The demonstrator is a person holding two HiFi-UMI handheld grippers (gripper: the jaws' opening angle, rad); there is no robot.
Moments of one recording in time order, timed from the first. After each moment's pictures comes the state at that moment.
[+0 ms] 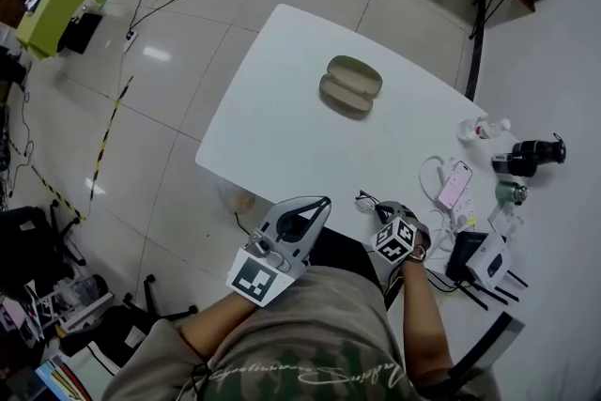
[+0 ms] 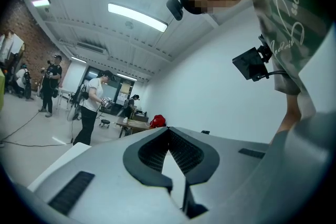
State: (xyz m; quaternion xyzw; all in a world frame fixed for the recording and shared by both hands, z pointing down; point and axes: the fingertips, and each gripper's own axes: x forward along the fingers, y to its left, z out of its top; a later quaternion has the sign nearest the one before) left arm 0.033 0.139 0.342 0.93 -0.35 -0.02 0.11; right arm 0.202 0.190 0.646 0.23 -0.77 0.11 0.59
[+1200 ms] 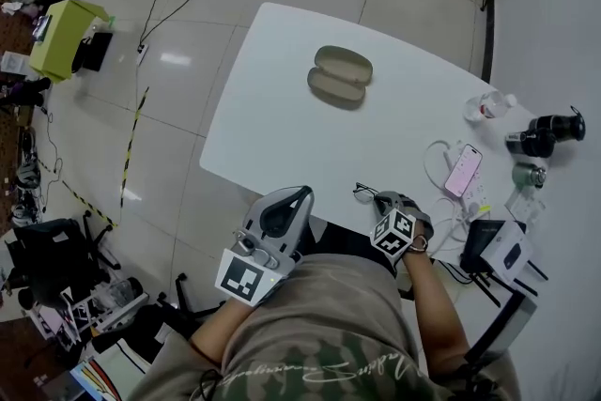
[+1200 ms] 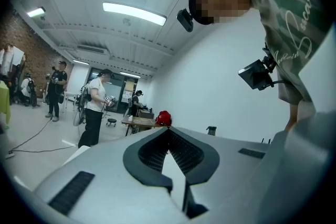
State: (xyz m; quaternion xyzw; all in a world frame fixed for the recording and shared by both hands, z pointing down) left arm 0.055 0.115 0.322 0.92 -0.39 0.01 0.09; right arm 0.193 0.189 0.653 0.21 -0.80 0.11 0.55
